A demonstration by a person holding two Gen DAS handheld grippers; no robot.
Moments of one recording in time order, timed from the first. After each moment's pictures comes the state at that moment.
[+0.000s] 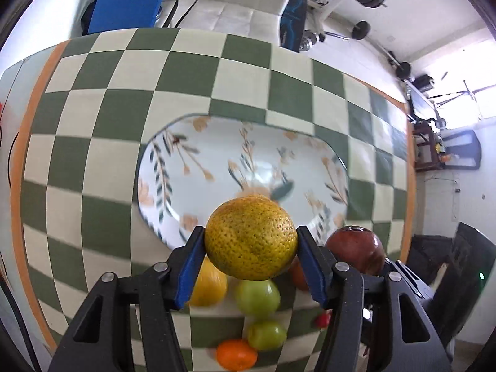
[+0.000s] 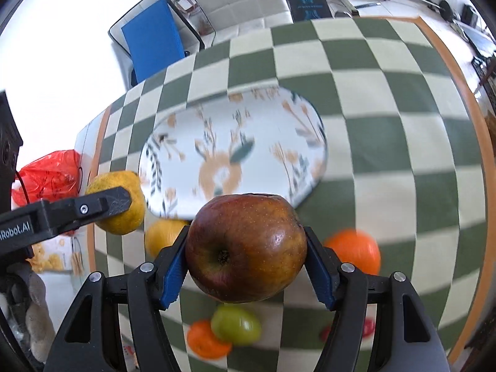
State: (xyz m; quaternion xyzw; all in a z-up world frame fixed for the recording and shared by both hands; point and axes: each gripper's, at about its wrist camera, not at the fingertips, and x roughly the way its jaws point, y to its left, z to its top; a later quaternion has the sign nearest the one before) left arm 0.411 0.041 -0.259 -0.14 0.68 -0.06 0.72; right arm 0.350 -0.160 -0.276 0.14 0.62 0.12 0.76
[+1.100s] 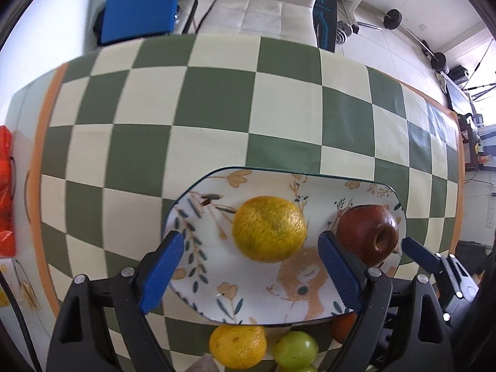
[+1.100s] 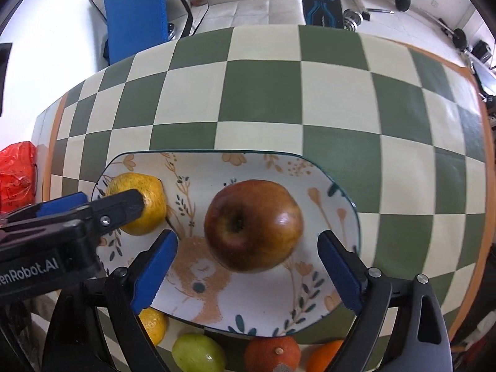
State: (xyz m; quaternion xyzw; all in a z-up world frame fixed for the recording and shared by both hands) left arm 0.458 0.047 -0.286 -0.06 0.69 0.00 0.72; right arm 0.464 -0.107 -0.321 0.04 0.67 0.08 0.73
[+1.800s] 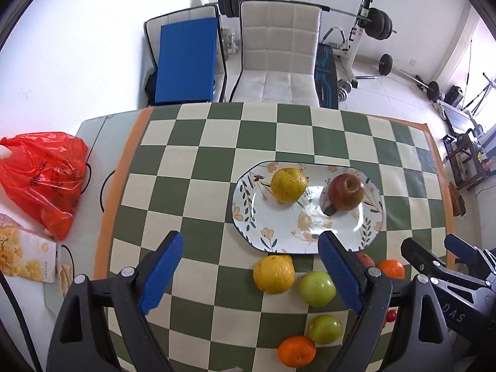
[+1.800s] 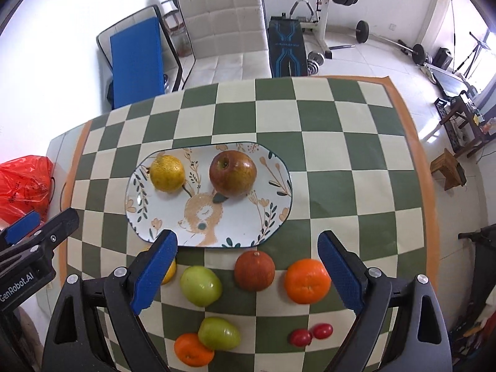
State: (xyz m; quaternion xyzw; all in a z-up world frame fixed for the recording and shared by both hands) left arm 0.309 0.058 -0.148 -0.01 0.55 0.04 0.84; right arm 0.334 -0.144 -0.190 0.05 0.58 0.03 0.82
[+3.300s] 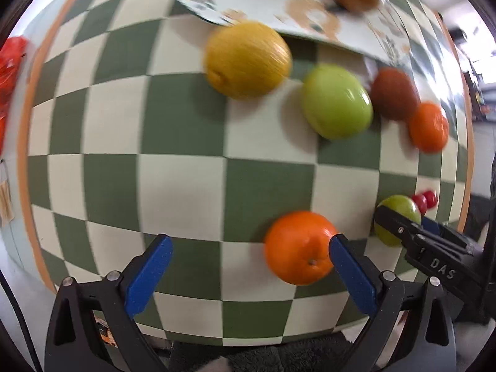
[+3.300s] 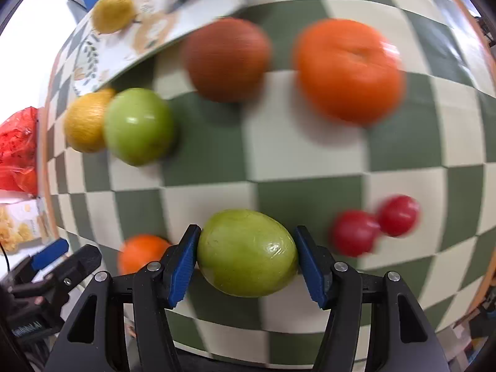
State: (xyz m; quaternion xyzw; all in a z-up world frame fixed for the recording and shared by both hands) left arm 0.217 0.017 -0.332 -0.03 0.76 -0.03 0.65; right arm 0.217 -0.164 -0.361 0.13 0.73 0.05 0.66
